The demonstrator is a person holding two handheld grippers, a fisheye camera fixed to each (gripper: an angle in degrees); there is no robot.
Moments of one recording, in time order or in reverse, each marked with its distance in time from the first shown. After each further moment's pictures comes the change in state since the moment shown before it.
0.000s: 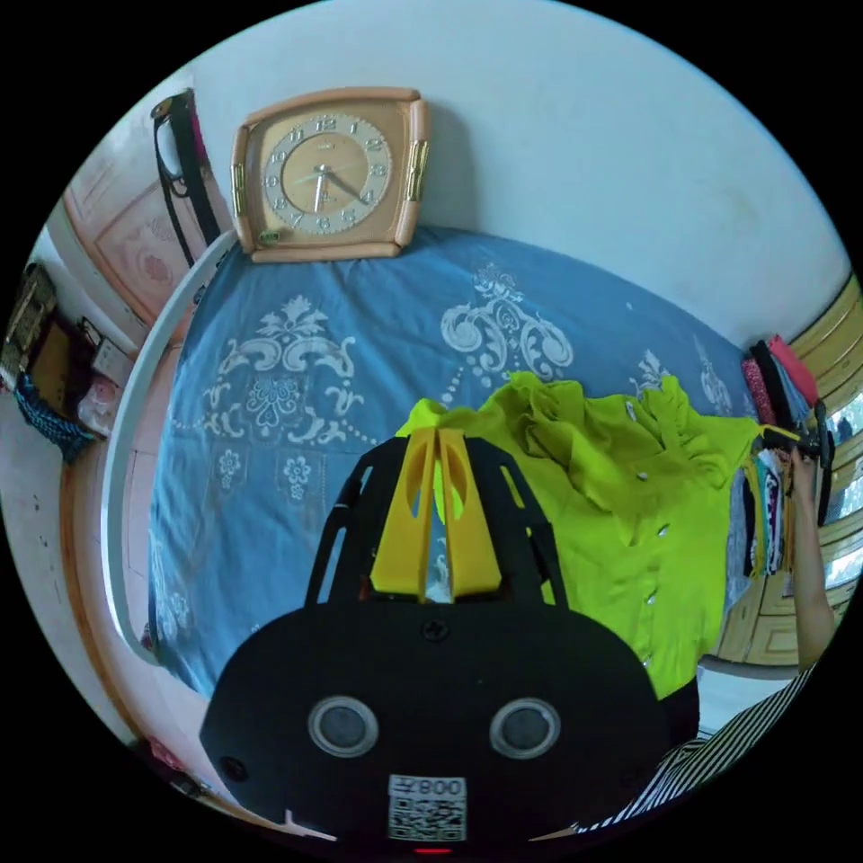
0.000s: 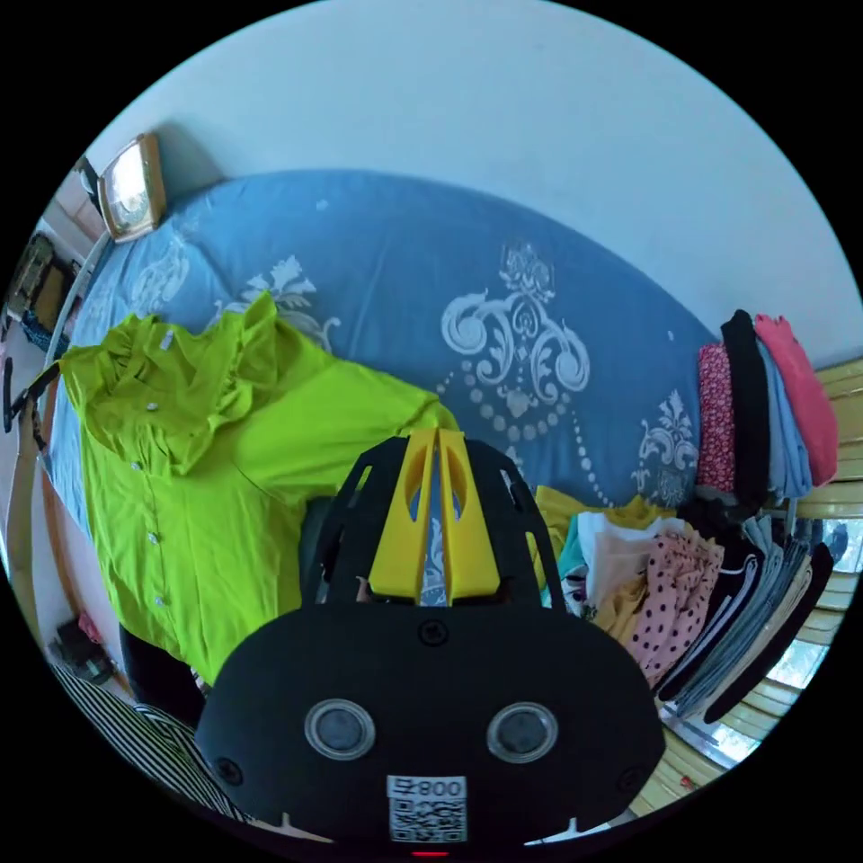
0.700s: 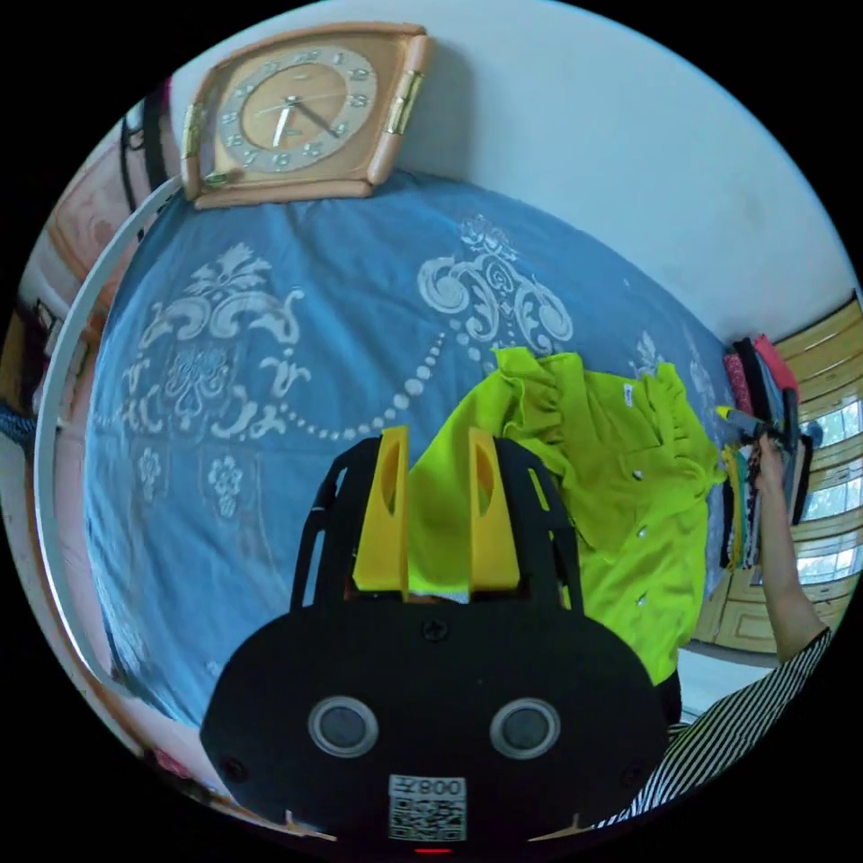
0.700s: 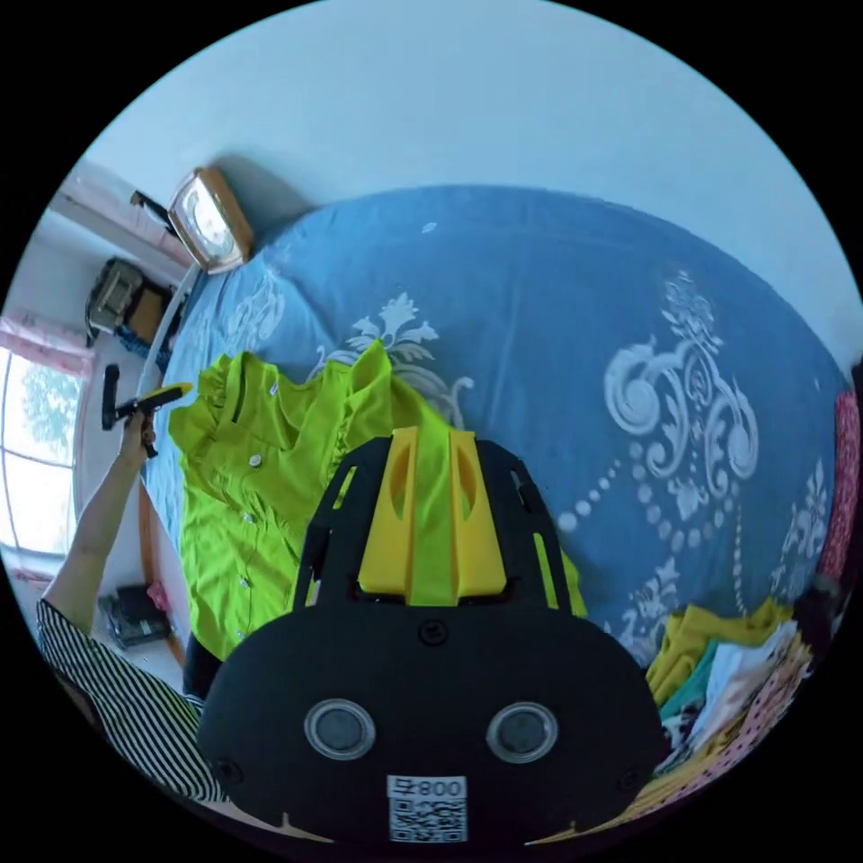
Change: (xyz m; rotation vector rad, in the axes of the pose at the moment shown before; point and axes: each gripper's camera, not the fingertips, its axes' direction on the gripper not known) left arm 0.033 -0.095 0.067 -0.110 0.137 0.000; right arm -0.005 -0.104 0.024 0.046 -0.418 -0.039
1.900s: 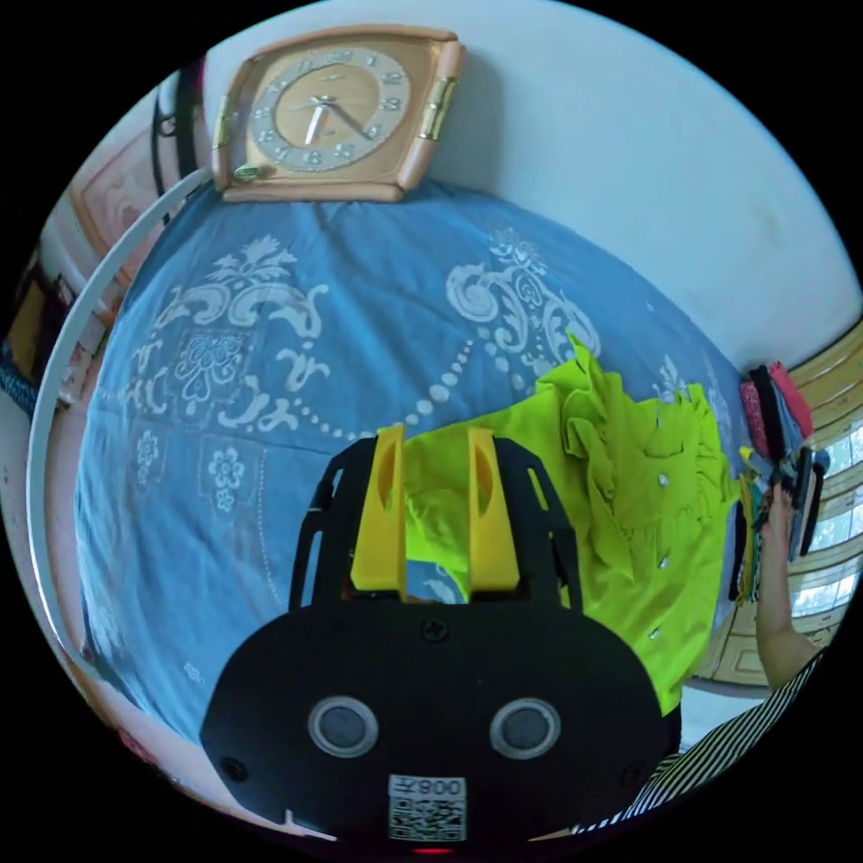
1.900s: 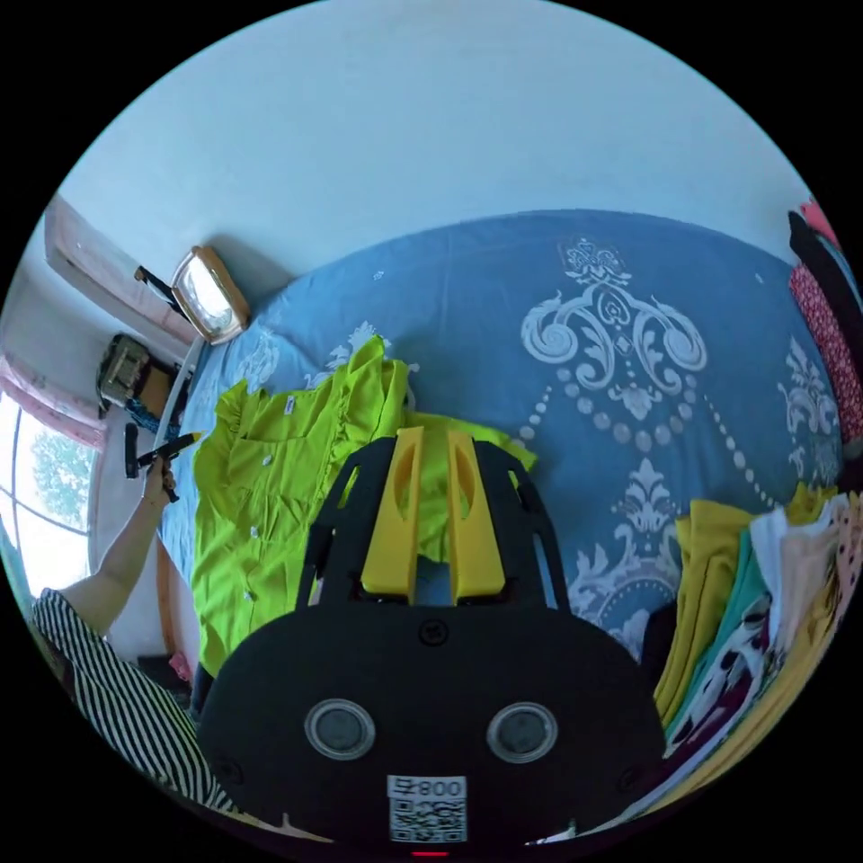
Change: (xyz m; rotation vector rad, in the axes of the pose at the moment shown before) left arm -0.089 0.001 -0.024 0.088 -0.029 -0.075; right arm 0.102 0.110 0.010 0.214 -0.019 0.148
